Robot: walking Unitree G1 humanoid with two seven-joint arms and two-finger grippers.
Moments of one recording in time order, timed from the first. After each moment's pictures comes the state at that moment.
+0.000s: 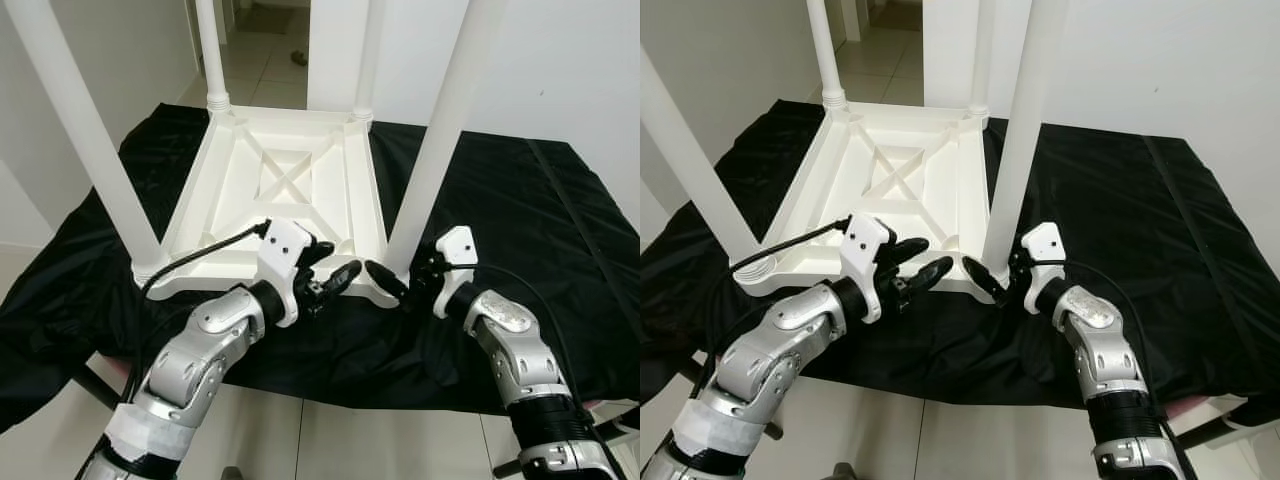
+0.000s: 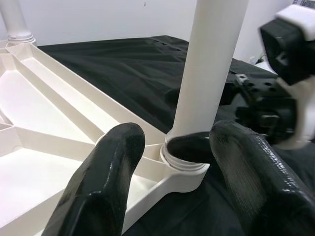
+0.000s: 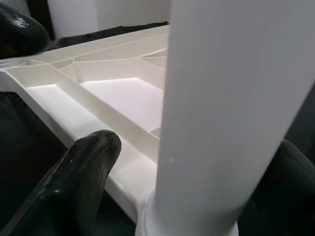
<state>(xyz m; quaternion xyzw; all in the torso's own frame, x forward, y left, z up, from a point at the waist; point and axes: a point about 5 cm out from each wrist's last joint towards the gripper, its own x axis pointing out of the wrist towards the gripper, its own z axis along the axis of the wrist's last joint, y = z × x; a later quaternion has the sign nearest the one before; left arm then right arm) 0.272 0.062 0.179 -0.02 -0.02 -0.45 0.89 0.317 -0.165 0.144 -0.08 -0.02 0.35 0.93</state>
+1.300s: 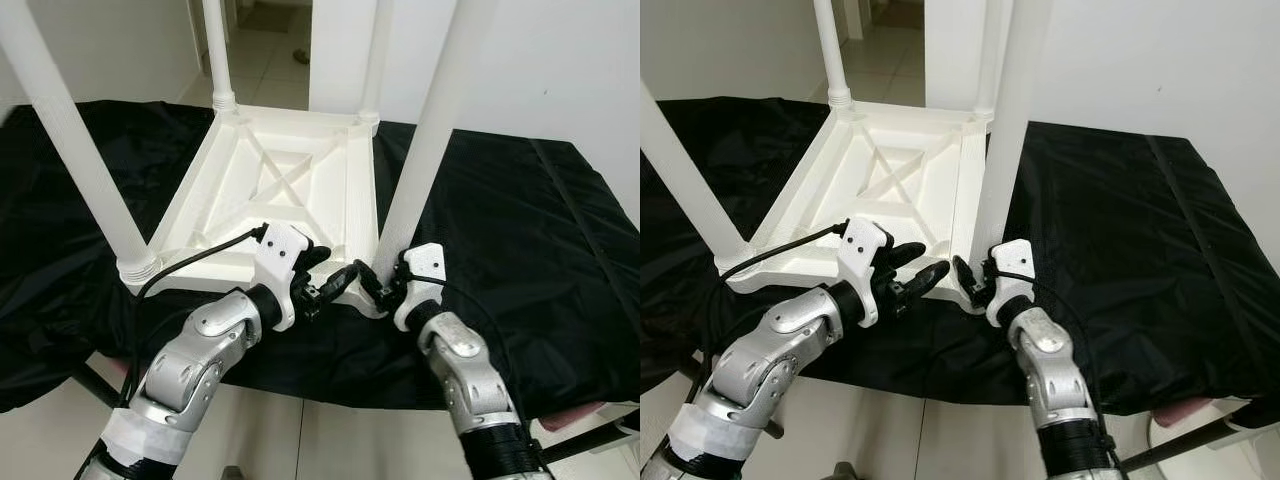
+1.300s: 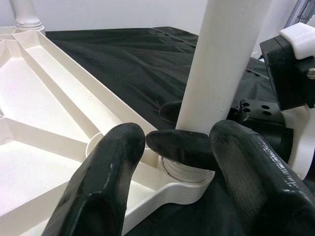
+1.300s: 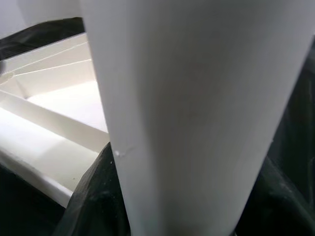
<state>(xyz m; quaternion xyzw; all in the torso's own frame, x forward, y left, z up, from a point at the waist) 0.268 0.066 0.173 -0.02 0.00 -0.44 0.90 0.295 -0.122 0.128 0.00 -0.01 0.17 0.99</state>
